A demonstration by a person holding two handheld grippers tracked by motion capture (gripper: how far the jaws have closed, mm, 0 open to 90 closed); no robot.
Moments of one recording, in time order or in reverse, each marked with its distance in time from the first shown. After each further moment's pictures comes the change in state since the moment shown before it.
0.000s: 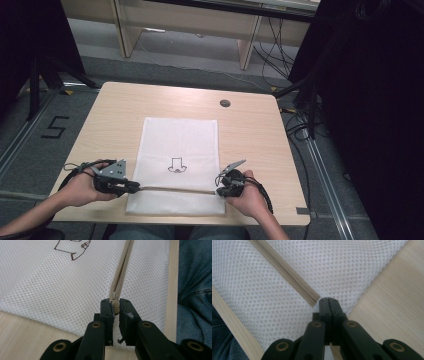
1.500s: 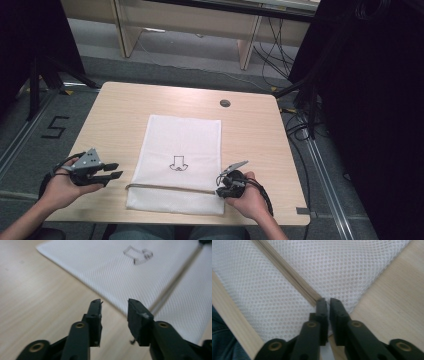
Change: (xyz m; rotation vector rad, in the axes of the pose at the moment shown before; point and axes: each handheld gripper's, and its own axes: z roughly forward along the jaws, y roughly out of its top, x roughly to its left) left arm 0.019 -0.031 -0.037 -0.190 0.337 -0.233; right arm 0.001 -0.003 -0.002 -0.032 0.003 0.046
